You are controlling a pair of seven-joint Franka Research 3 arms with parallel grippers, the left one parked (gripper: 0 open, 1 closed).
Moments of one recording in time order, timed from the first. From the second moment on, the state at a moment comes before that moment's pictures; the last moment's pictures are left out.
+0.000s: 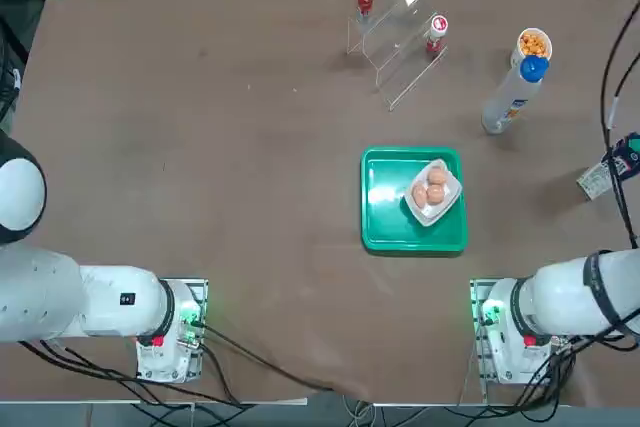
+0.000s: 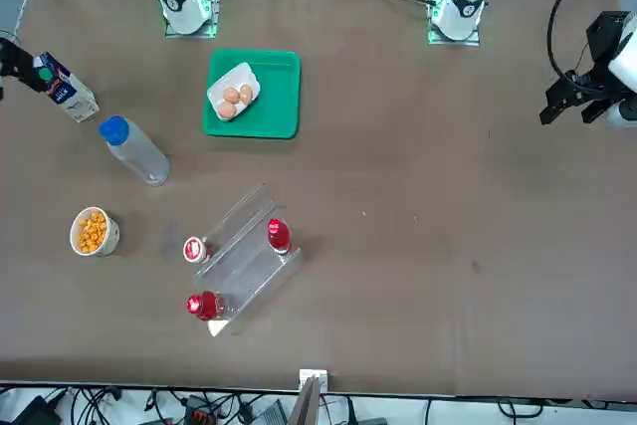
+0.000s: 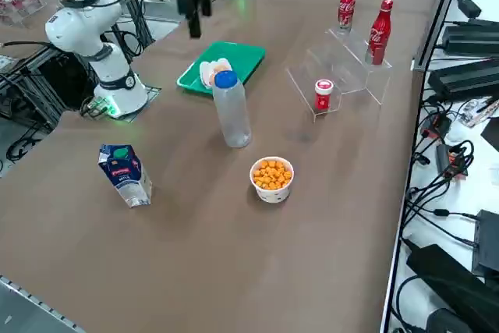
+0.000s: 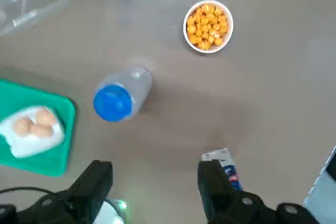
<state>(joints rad) -0.05 0.00 -0.18 -1.61 -0.06 1.49 -0.52</state>
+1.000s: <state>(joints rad) -0.26 -0.09 -0.19 -2.03 -0.09 1.84 -1.05</state>
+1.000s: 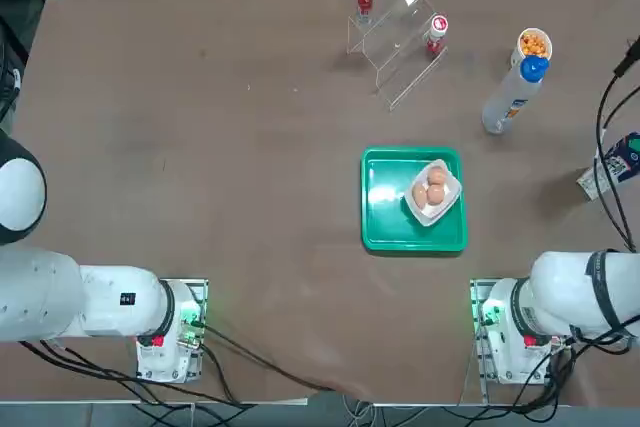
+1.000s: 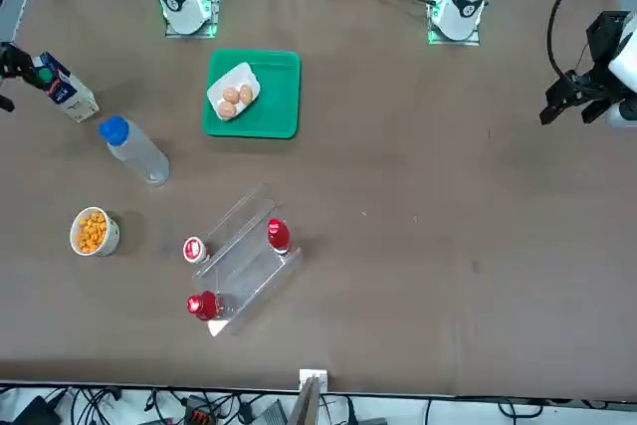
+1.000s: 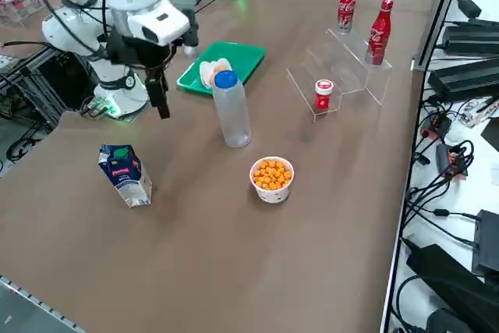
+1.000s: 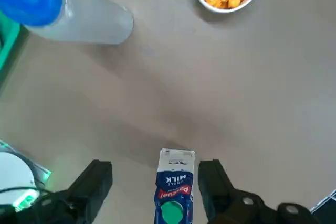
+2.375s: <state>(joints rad) -0.42 -0.13 -0.19 -2.29 -0.17 2.11 -1.18</state>
